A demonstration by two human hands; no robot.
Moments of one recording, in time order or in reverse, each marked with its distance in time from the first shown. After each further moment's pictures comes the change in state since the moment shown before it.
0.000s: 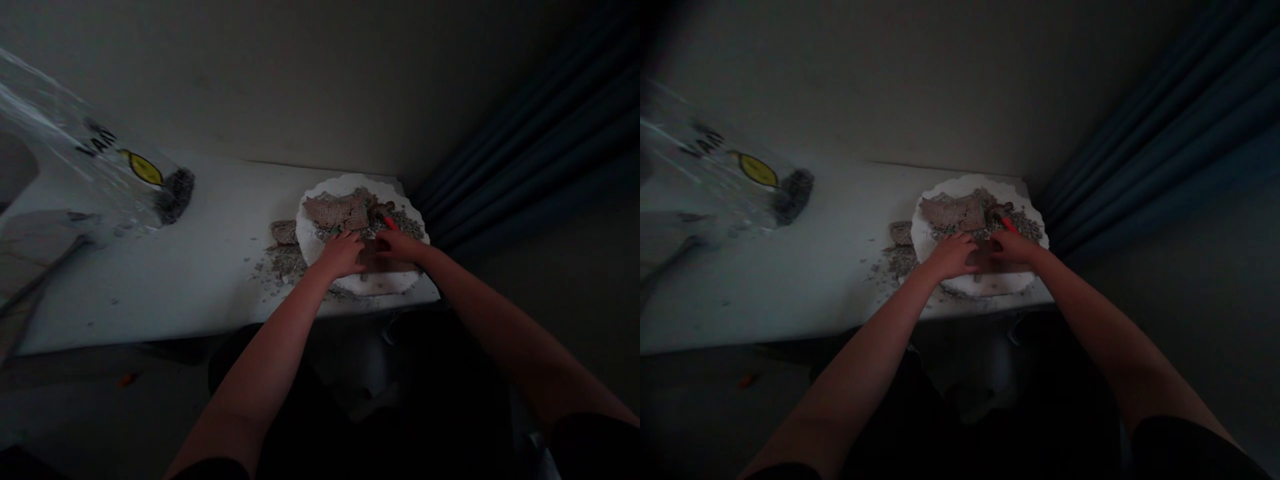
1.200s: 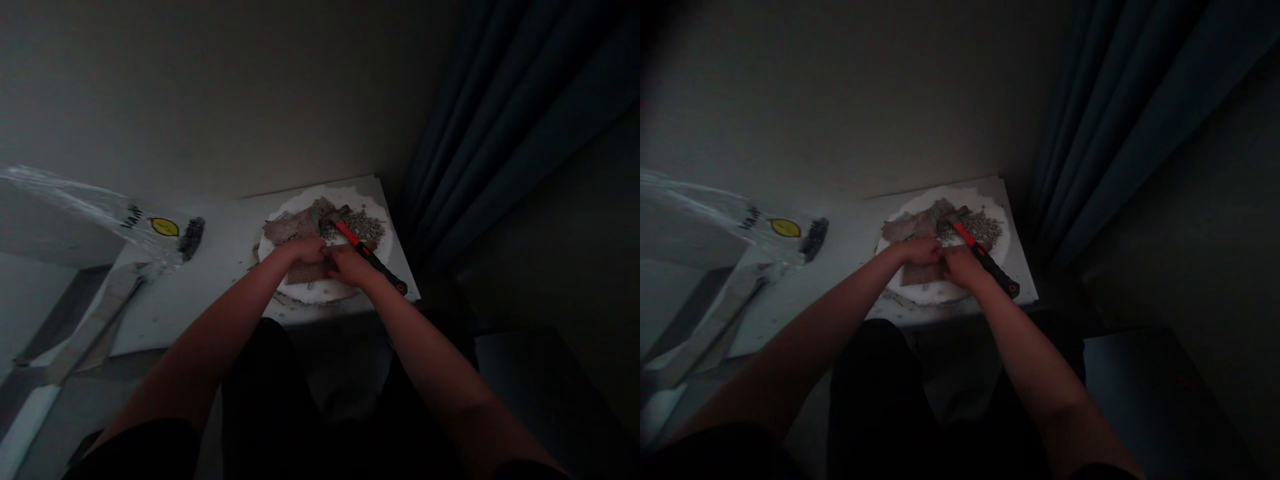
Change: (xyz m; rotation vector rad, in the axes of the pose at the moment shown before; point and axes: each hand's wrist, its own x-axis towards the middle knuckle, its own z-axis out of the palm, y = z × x) left_hand 0.114 0.033 -0.006 0.176 -0.623 -0.173; right_hand -0.052 0.018 0.031 0.176 0.255 -0.108
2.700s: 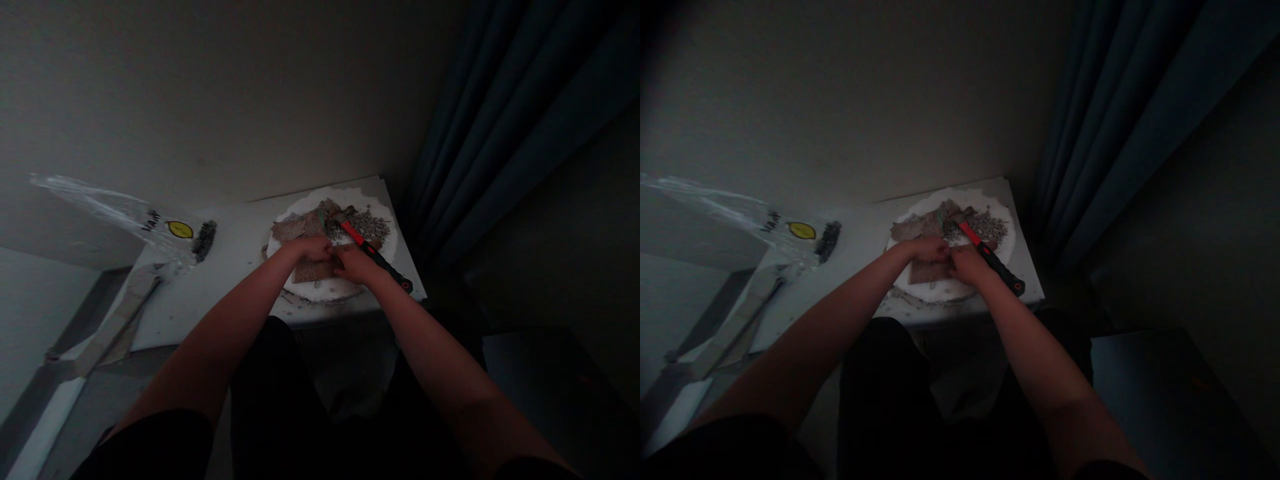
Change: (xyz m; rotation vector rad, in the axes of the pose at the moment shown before) left_hand -0.004 0.001 -0.007 -0.038 -0.041 0.051; right_hand -0.002 -0.003 -0.003 0.014 0.022 -0.004
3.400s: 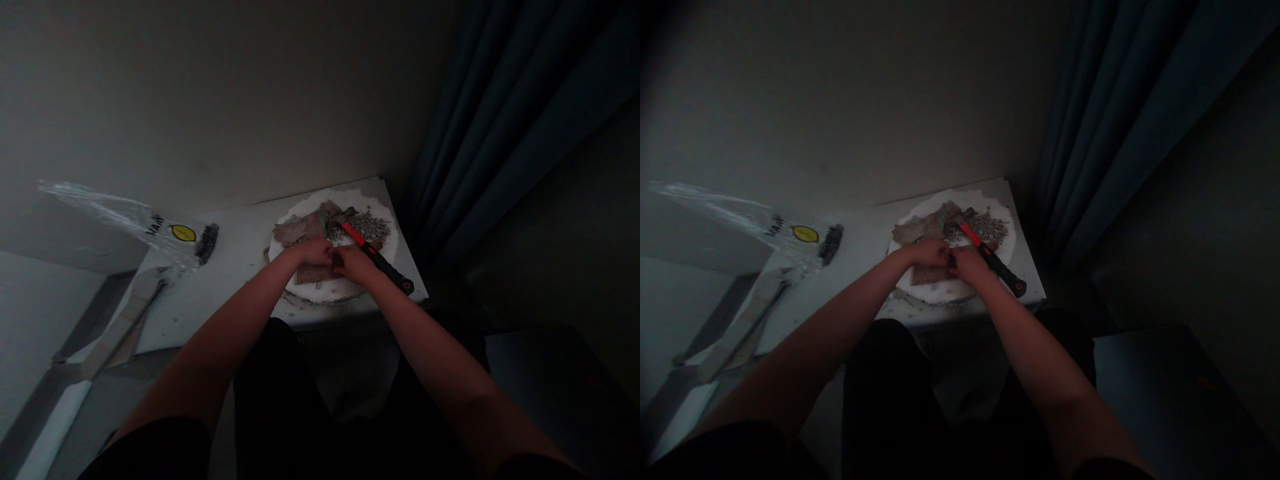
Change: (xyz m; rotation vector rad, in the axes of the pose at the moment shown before) left_hand -0.009 0.001 0.006 -0.046 0.109 -0.027; right_hand 0.004 -0.001 0.007 0.052 0.047 0.103
